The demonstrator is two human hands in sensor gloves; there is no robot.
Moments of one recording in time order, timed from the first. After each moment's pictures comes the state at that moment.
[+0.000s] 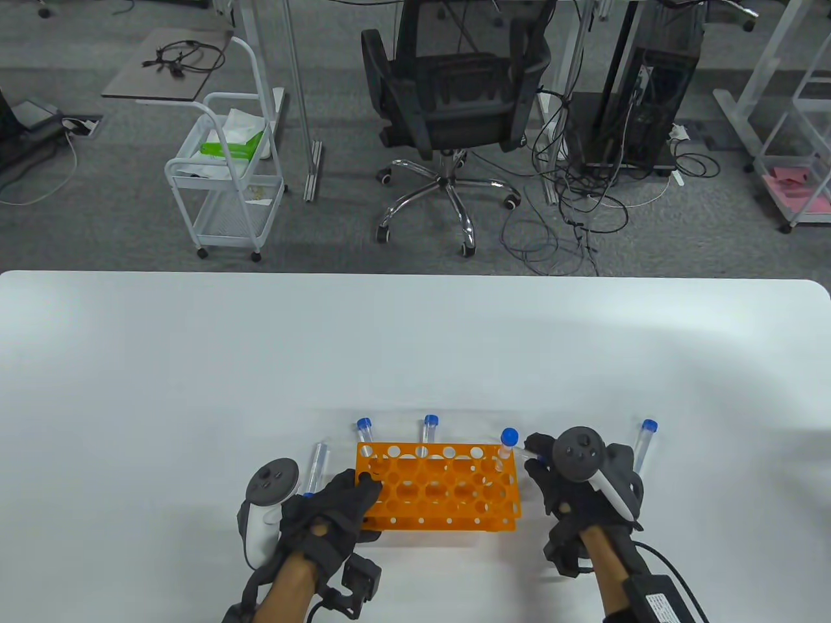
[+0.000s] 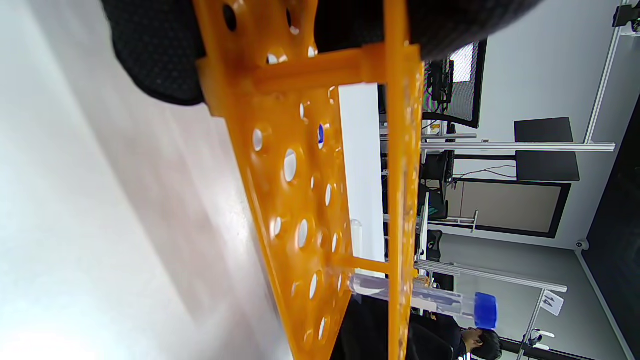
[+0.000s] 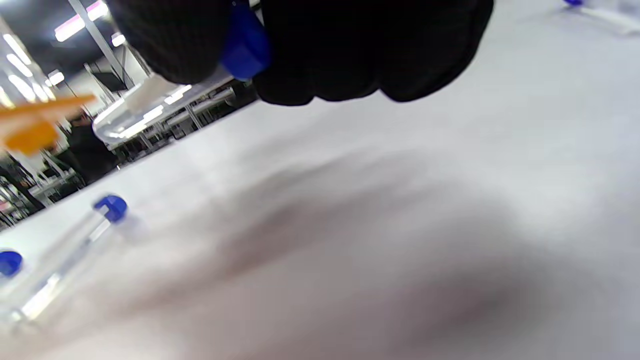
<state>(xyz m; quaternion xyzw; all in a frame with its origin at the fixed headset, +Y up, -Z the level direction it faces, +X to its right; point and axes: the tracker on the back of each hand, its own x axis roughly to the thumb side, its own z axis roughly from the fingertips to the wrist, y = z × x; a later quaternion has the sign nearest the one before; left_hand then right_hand) -0.152 -0.759 -0.271 -0.22 0.07 0.66 0.71 0.220 -0.738 -0.338 -0.02 0.07 0.98 0.20</state>
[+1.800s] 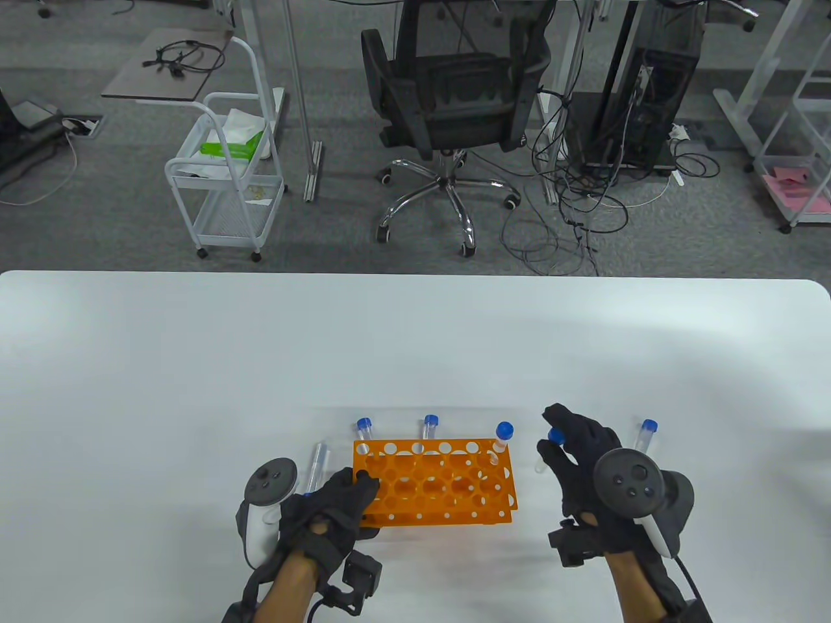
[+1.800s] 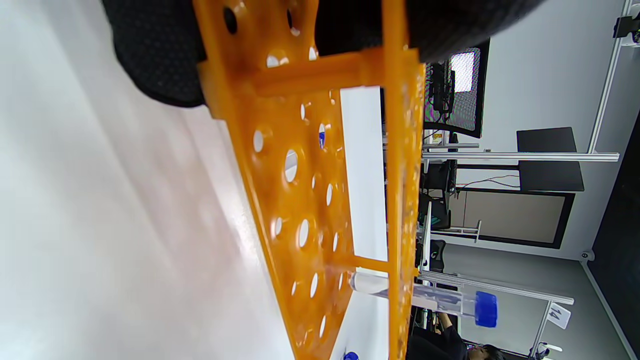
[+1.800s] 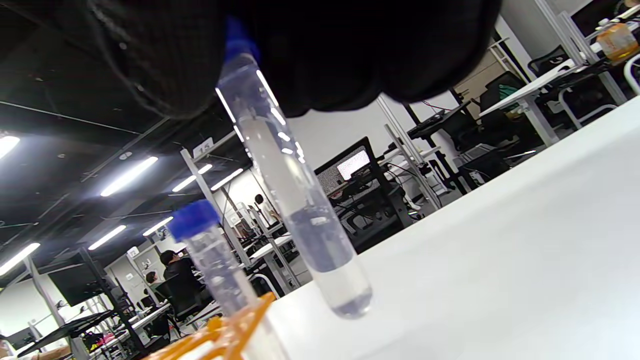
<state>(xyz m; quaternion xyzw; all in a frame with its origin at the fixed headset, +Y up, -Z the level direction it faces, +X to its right) -0.154 -0.760 -0.272 -0.21 0.09 0.66 0.71 0.219 -0.649 -0.285 0.04 -0.16 0.95 0.27</state>
